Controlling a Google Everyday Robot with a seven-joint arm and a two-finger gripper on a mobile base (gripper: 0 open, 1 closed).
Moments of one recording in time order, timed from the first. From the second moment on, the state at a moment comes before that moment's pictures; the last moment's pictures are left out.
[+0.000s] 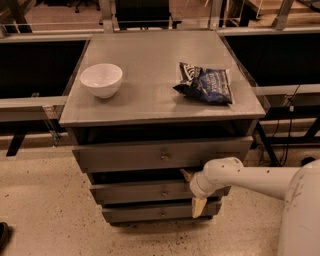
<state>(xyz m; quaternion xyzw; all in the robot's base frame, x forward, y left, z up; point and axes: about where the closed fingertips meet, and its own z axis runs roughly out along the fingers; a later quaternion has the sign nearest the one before) 0.583 -0.125 0.416 -0.79 0.58 0.01 0.21</state>
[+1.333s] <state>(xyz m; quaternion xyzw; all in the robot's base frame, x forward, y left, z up) 0.563 -0.129 0.428 -0.78 0.59 0.03 0.20</state>
